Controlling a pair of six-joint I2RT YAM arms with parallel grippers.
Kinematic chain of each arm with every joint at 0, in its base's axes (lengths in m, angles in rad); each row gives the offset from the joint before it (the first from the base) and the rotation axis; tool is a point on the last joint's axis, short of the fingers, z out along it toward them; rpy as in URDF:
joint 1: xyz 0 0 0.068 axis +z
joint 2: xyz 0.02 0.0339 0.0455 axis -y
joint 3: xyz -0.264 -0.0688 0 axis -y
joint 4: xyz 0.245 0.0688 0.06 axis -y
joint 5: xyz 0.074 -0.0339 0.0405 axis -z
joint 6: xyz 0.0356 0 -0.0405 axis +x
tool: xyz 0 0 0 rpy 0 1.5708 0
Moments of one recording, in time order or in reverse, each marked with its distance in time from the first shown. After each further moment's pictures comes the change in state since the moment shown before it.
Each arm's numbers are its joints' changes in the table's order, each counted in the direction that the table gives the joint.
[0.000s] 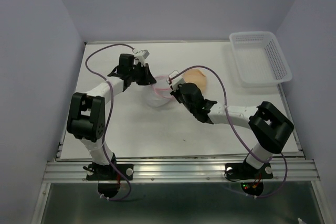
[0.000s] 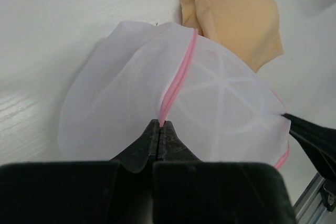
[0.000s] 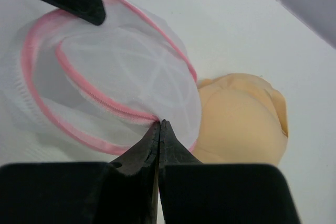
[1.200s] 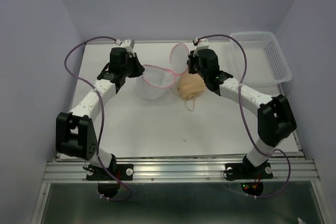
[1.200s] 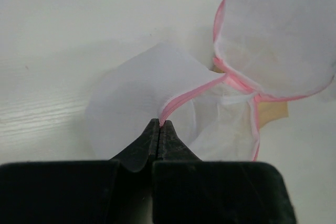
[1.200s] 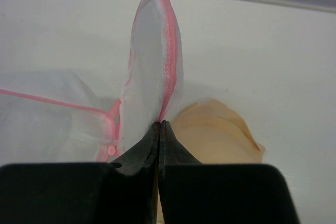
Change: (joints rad) left arm 0.010 0.238 -0.037 -0.024 -0.298 -0.110; right arm -0.331 -0.079 0.346 -0.286 -0.133 0.423
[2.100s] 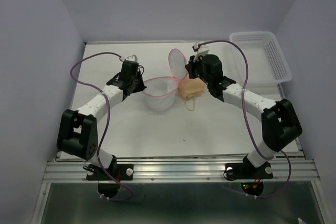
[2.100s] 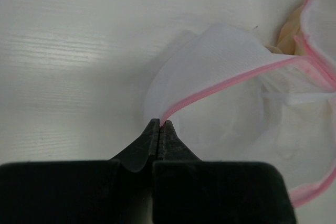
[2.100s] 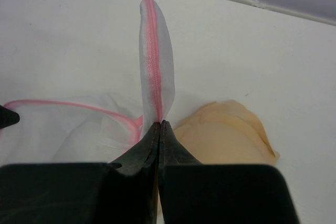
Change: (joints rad) left arm -0.110 -0.015 -0.057 -0.203 -0.330 -0.145; right arm 0.000 0.117 -0.135 0.119 -0.156 -0.067
